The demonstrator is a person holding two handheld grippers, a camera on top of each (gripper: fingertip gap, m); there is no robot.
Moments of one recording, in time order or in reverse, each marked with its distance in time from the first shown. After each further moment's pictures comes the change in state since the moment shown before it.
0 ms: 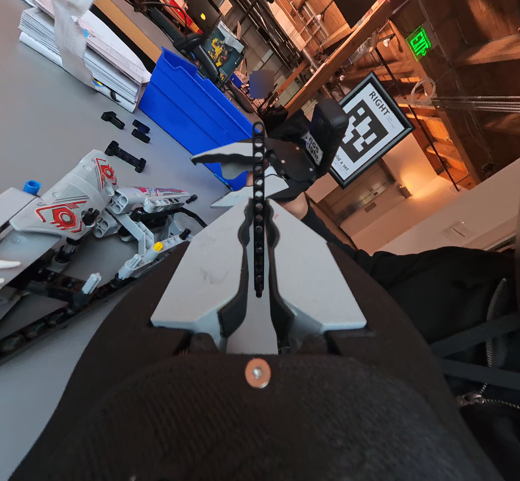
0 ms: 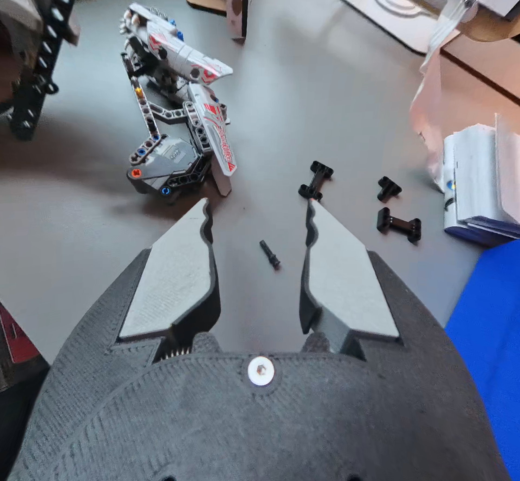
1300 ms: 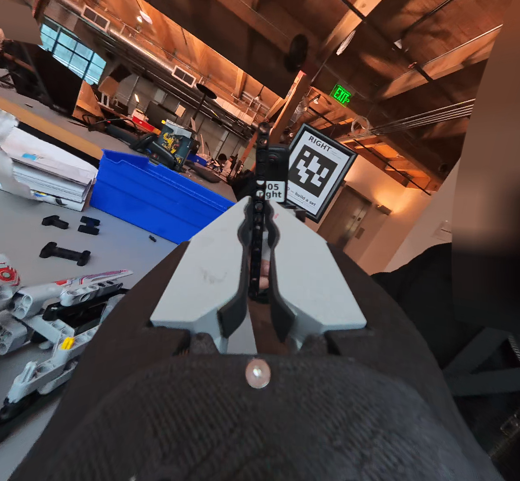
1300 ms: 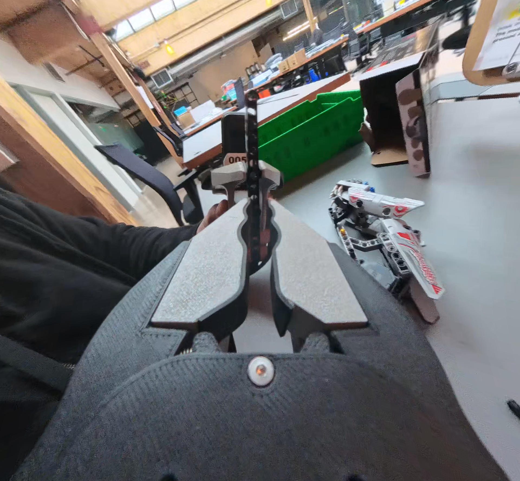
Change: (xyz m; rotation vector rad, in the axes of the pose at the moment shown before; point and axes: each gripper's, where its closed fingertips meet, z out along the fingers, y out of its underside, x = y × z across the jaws) left arm 0.061 -0.019 0.012 0.258 0.189 0.229; right arm -0.102 -0.105 -0.059 0.528 -0.652 0.404
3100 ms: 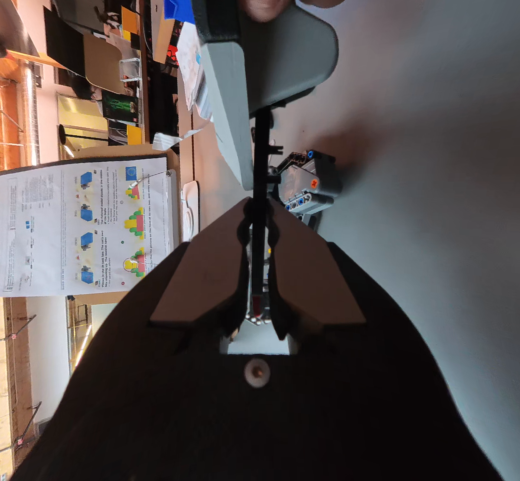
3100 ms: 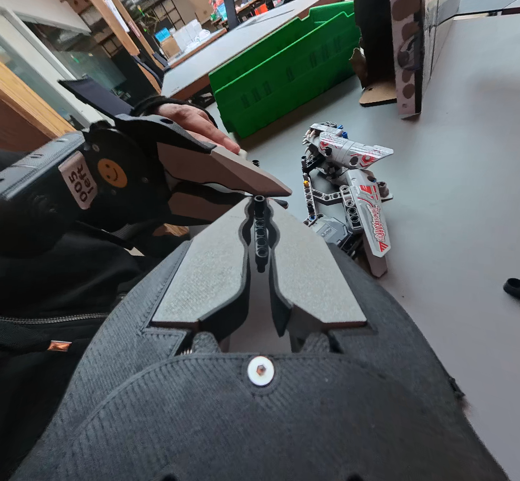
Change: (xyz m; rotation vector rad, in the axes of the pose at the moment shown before) left arm -0.081 0.060 -0.025 -1.204 -0.639 1.540; right arm 0.044 0.038 -0.005 -0.241 0.029 -0.018
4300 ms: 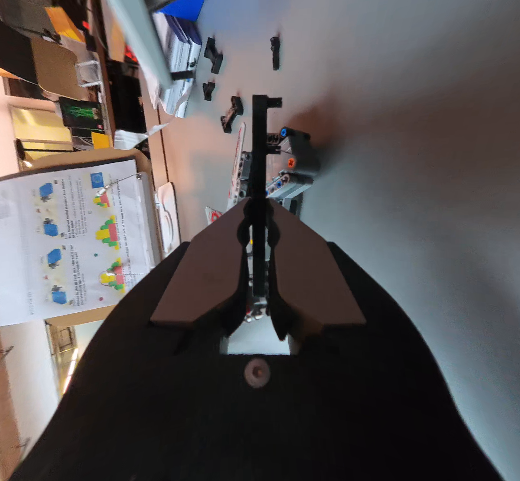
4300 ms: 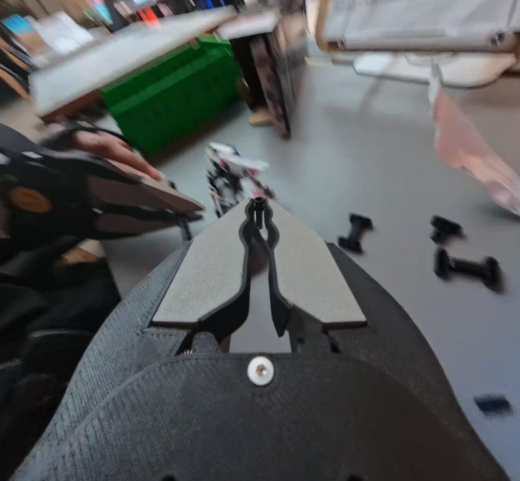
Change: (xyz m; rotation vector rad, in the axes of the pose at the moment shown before) left arm 0.018 0.016 0.004 -0.008 0.120 0.048; right arm 0.067 -0.021 -0.055 -0.018 0.388 -0.029
